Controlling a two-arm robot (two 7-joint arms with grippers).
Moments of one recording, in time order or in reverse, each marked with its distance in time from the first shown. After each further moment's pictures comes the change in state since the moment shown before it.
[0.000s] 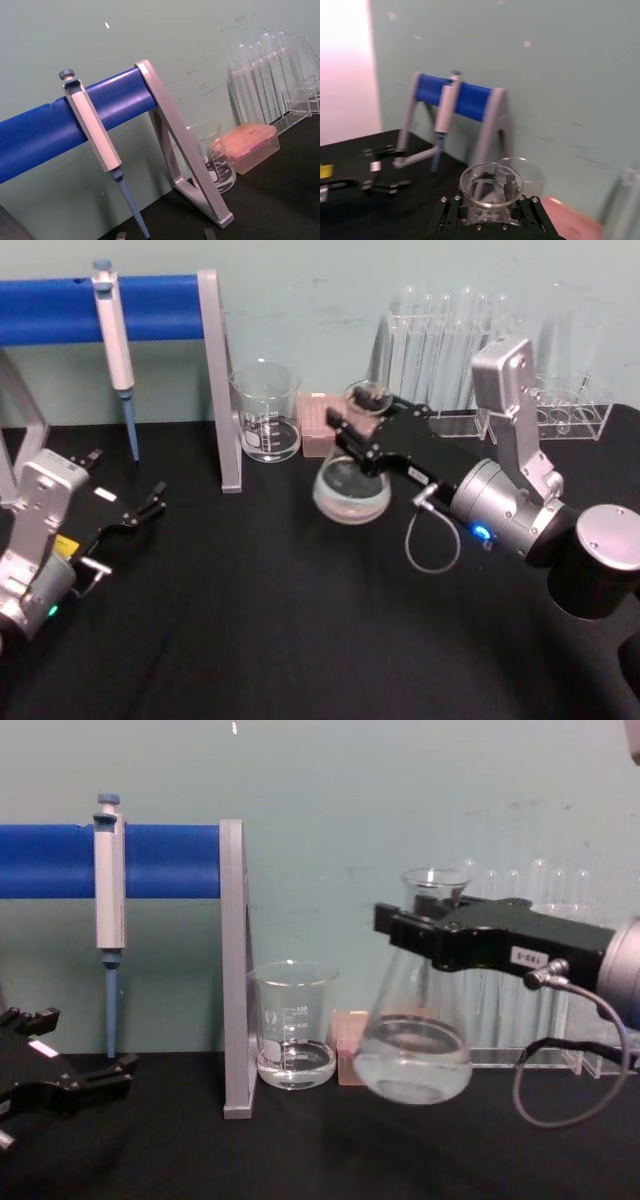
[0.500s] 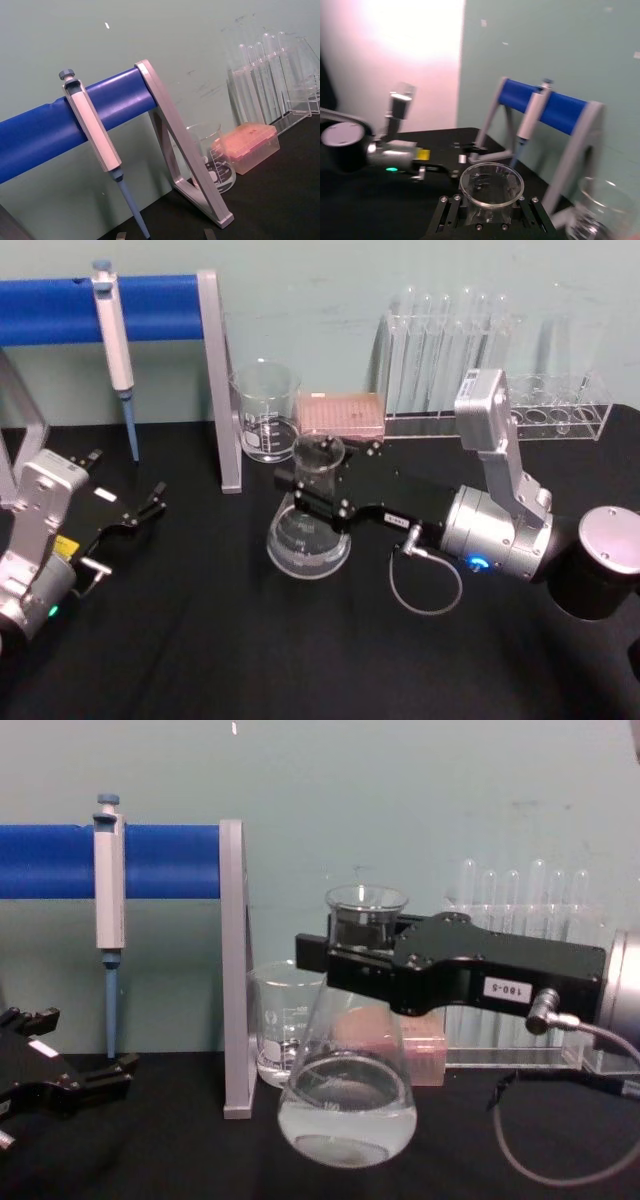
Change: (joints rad) left arm 0.000 0.000 0.000 0.000 0.000 0.000 0.000; right arm 0.032 0.080 -0.096 -0.009 0.087 -0.054 0.242
